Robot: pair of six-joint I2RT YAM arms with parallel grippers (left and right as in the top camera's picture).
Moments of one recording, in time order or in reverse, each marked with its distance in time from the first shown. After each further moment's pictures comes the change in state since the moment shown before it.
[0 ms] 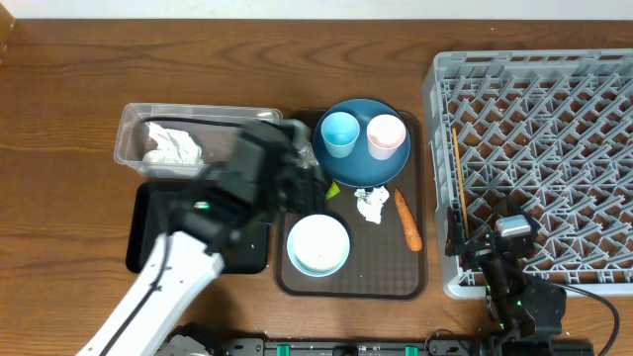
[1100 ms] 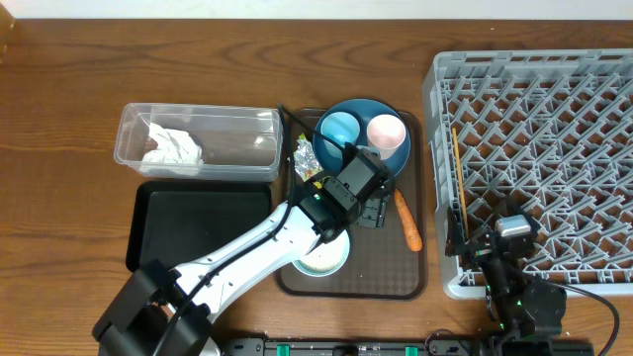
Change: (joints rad) left arm -0.288 0.388 0.000 0.248 -0.293 -0.071; right arm 0.000 0.000 0.000 0.000 0.000 0.000
